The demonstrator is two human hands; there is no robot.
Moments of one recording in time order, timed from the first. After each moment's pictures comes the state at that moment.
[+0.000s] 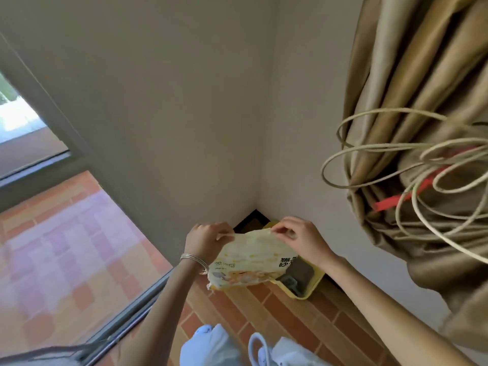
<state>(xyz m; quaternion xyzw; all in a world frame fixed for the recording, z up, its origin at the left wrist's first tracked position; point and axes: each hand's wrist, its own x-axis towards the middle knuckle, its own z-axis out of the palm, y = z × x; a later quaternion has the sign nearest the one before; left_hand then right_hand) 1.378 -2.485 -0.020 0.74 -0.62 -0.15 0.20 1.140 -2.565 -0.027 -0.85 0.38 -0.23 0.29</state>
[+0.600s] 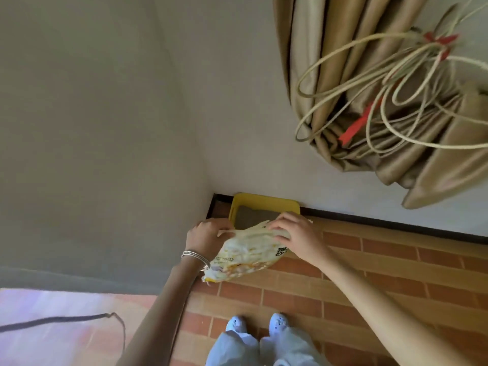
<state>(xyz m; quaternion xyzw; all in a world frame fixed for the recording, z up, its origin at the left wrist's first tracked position) 1.433 -2.573 -0.054 0.55 -0.80 -0.23 0.09 1.199 -2.503 -0.066 -0.75 0.60 -0.23 0.15</state>
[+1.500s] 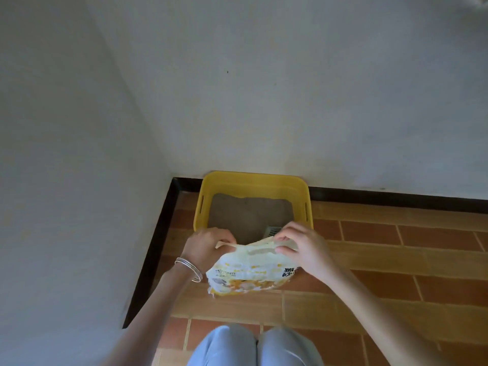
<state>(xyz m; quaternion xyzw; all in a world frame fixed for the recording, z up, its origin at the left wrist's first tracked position) 1.361 -2.671 -0.527 0.40 -0.85 -0.34 0.09 1.127 -2.559 -0.527 -0.68 0.67 -0.26 0.15</state>
